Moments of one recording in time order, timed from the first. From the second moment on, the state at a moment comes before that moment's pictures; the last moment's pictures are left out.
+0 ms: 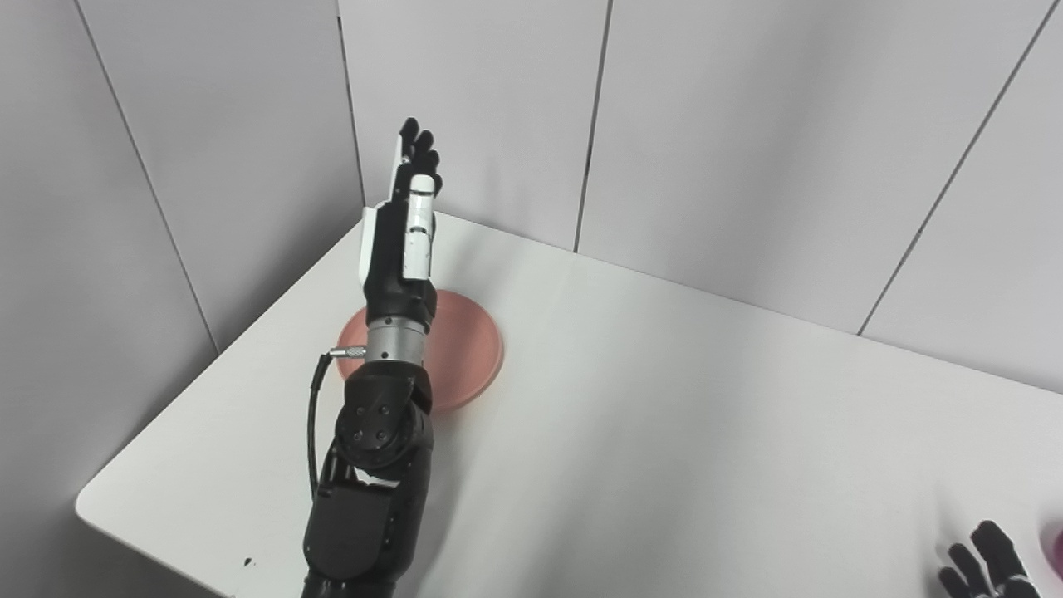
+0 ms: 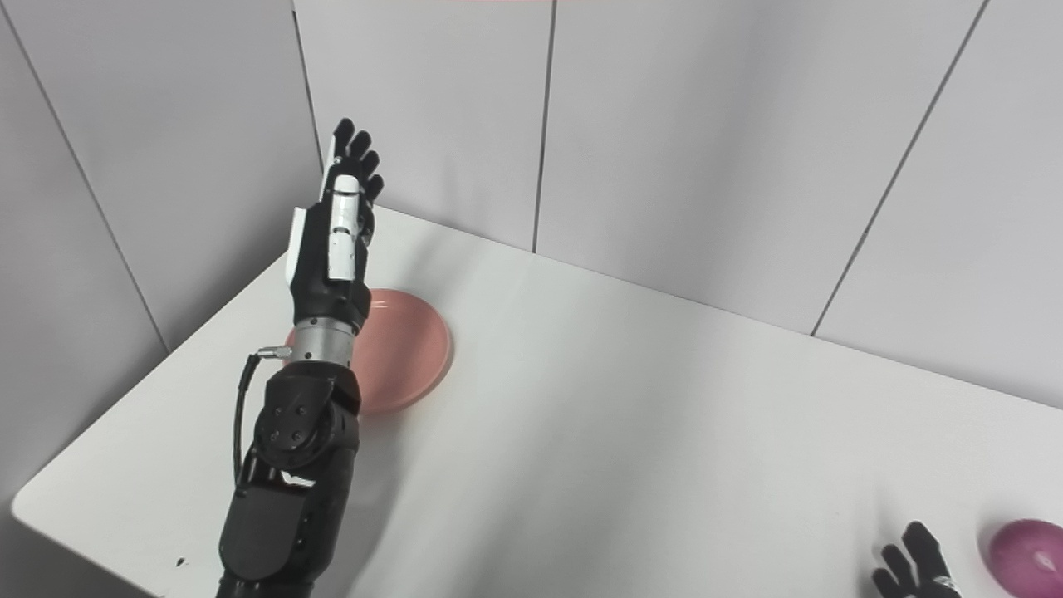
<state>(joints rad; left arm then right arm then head) -0.34 0.05 0.28 -0.25 -0.04 0.10 0.20 0.10 -0.06 -0.08 -0.20 0.15 0.01 0.01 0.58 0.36</state>
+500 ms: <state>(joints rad) -0.35 0.11 0.38 -0.22 -0.06 0.10 0.24 0.09 -0.06 -0.08 -0.19 0.16 0.01 0.02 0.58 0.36</state>
